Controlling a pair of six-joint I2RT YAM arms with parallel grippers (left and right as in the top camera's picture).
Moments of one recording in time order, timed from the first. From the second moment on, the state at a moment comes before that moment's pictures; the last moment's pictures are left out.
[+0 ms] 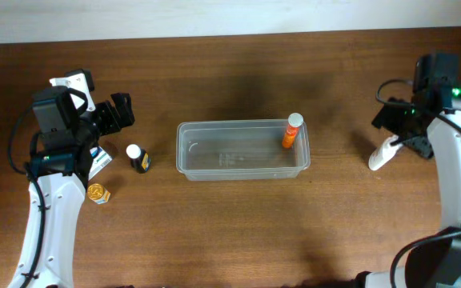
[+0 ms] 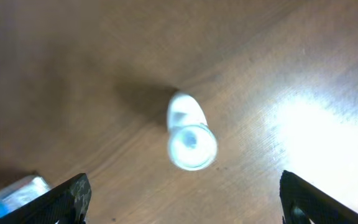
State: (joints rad) left arm 0.16 1.40 1.06 -0.28 0.22 -0.18; right arm -0.24 1.62 1.46 -1.14 0.13 0.48
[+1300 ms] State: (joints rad) left arm 0.16 1.40 1.06 -0.28 0.22 -0.18; right arm -0.24 1.64 1.26 -0.86 0.14 0.48
